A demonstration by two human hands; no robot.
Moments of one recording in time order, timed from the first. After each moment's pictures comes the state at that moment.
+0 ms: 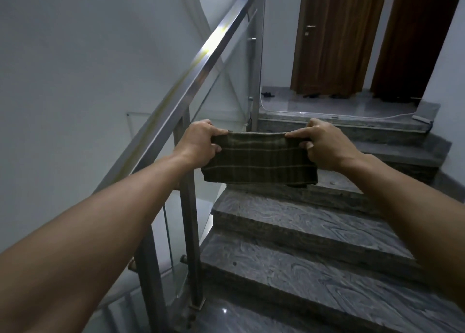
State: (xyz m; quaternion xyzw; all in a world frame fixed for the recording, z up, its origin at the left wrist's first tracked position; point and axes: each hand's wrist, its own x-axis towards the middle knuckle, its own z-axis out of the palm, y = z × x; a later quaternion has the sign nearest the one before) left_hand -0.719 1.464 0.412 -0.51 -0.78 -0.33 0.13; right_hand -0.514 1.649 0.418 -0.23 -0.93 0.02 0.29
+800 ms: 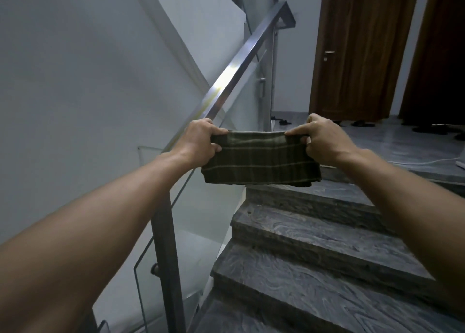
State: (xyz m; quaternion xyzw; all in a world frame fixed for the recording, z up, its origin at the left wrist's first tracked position) left_hand -0.802 1.615 0.585 -0.49 -0.79 -0.33 0.18; right_hand -0.622 1.819 0.589 -0.19 -0.93 0.03 0.32
